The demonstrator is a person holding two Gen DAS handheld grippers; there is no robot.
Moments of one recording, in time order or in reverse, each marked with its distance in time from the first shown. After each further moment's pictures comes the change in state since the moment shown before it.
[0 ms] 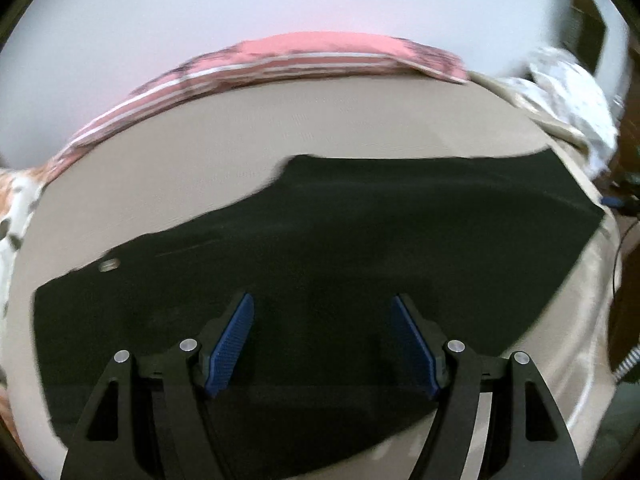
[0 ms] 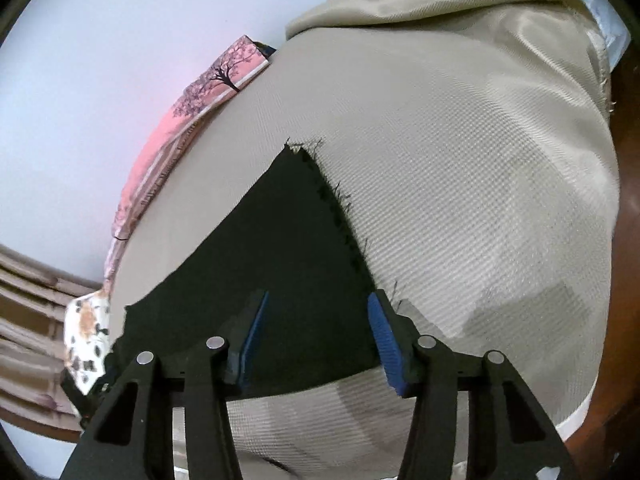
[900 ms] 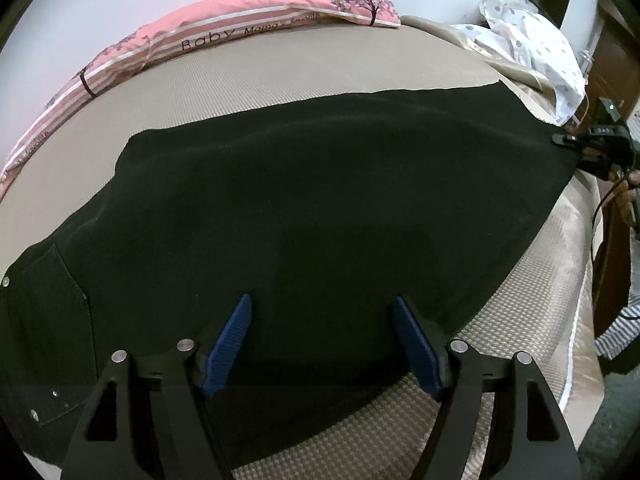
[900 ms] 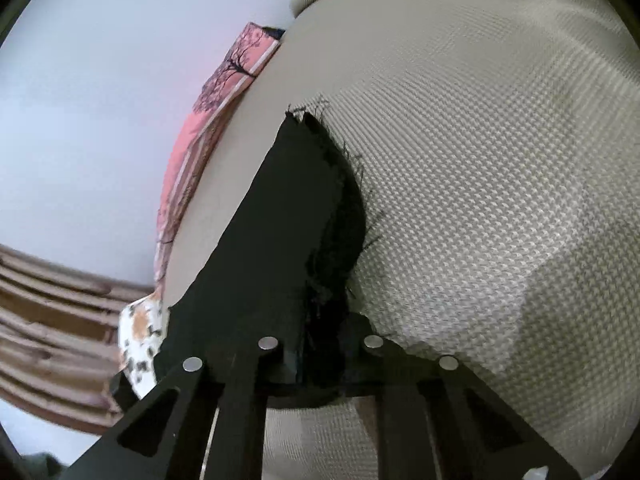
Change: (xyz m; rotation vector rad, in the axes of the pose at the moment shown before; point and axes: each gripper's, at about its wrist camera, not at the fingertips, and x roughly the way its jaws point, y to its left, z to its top) left arm 0.048 -0.098 -0.008 0.097 0.095 -0.079; right arm 0.052 -0.014 -0.009 0.078 0.029 0.202
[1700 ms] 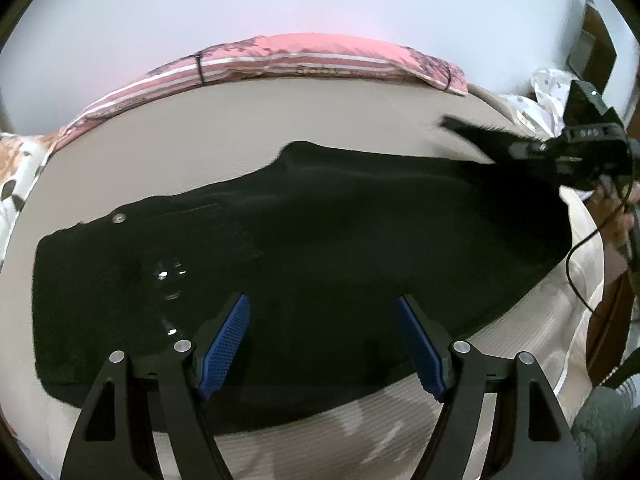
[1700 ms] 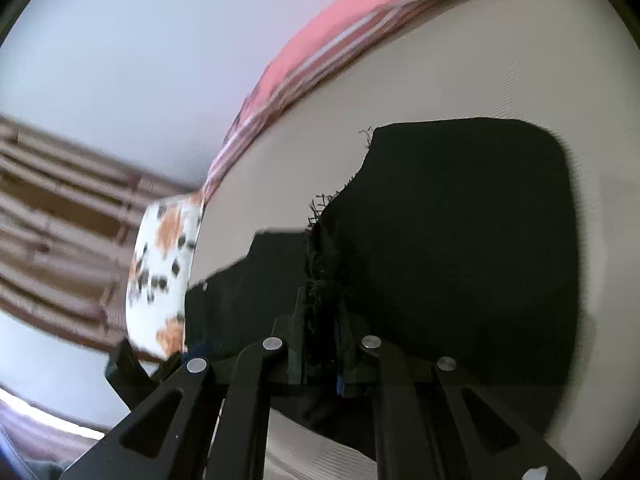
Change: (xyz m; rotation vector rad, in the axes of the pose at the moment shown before) left arm -0.083 0.098 -0.046 -0.229 -0.131 0.070; right arm 0.155 0.250 -0.046 -0.338 0.309 0.129
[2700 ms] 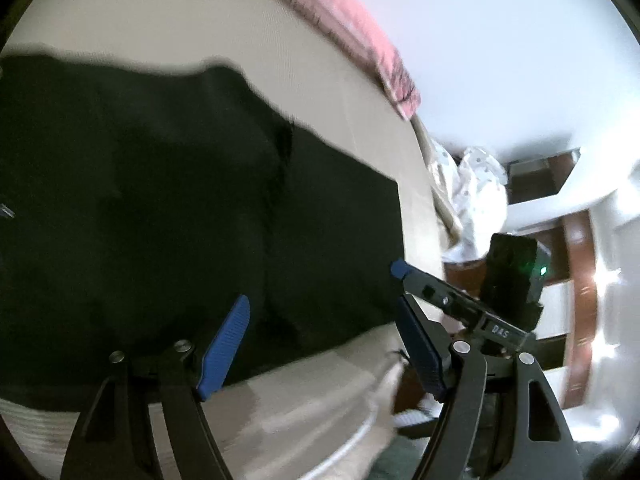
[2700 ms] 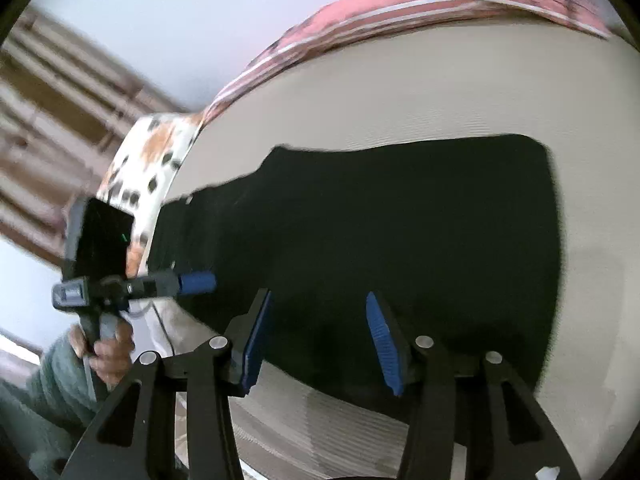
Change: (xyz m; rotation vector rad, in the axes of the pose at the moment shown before) left arm 0.054 0.008 0.031 -0.515 0.269 -0.629; right arm -0.006 0.024 -0.067 -0.217 0.066 -0.153
